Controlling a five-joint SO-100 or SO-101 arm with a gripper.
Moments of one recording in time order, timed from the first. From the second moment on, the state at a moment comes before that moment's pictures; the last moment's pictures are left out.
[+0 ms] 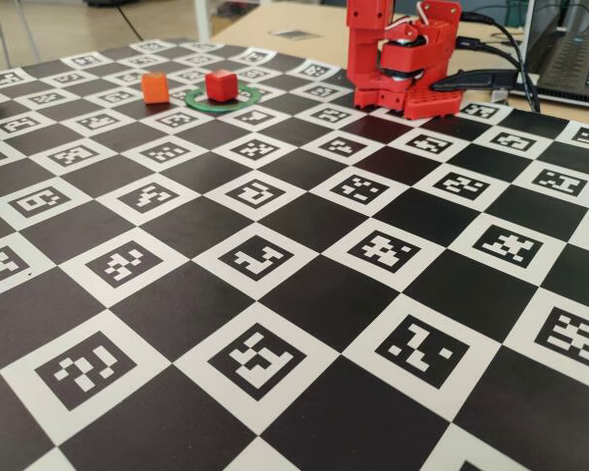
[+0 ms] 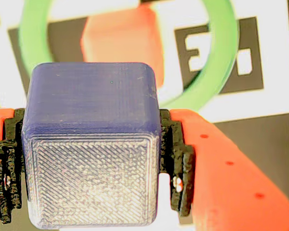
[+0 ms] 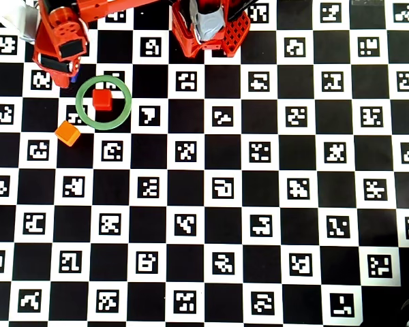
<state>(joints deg) 65.3 97.9 82.4 95.7 -56.7</state>
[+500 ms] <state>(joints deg) 58.2 99.1 93.0 94.0 -59.2</state>
